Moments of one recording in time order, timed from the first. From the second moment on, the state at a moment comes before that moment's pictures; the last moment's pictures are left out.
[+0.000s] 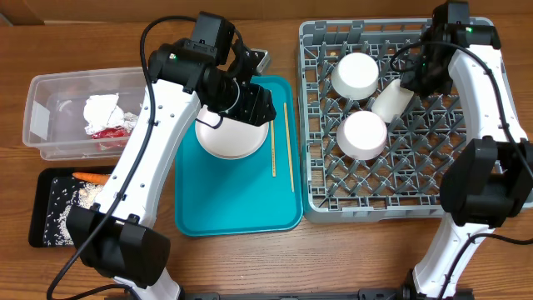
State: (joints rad) left arm -0.32 1.82 1.84 -1.24 0.47 0.00; right arm -0.10 2.12 1.95 -1.16 -0.04 0.18
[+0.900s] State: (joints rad) left arm -0.32 1.82 1.84 -1.24 0.47 0.00; right arm -0.09 2.11 1.95 -1.30 -0.19 0.18
